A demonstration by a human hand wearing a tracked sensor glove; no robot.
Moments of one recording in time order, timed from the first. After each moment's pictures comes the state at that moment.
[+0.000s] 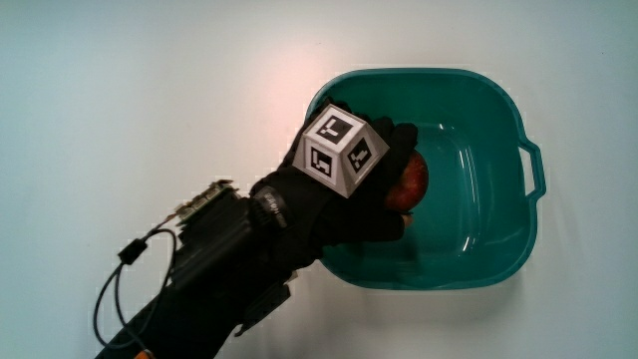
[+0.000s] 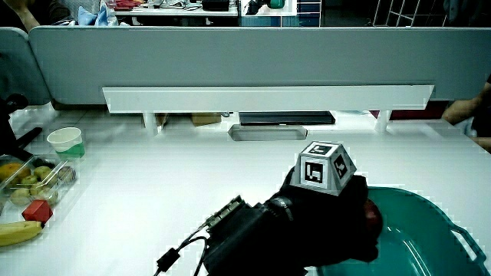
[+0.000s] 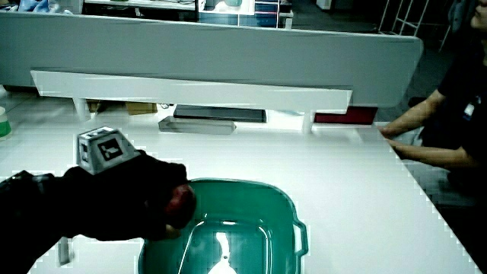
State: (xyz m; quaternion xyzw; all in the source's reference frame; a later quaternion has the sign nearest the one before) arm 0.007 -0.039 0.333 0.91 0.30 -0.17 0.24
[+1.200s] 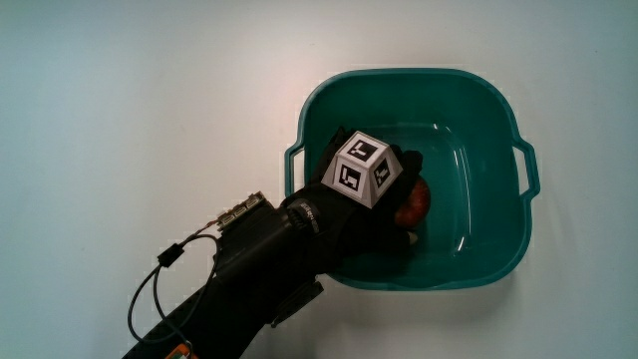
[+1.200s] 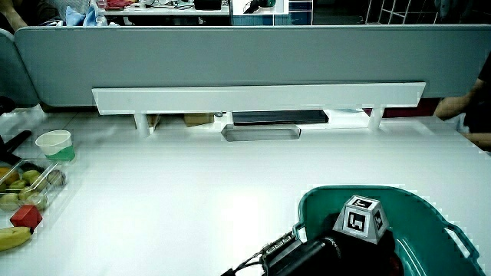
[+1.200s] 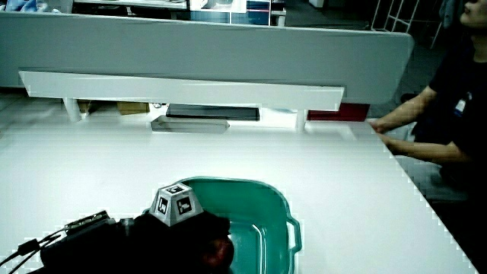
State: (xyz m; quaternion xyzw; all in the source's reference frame) arm 0.032 -0.029 0.401 0.89 0.28 -0.14 0.32
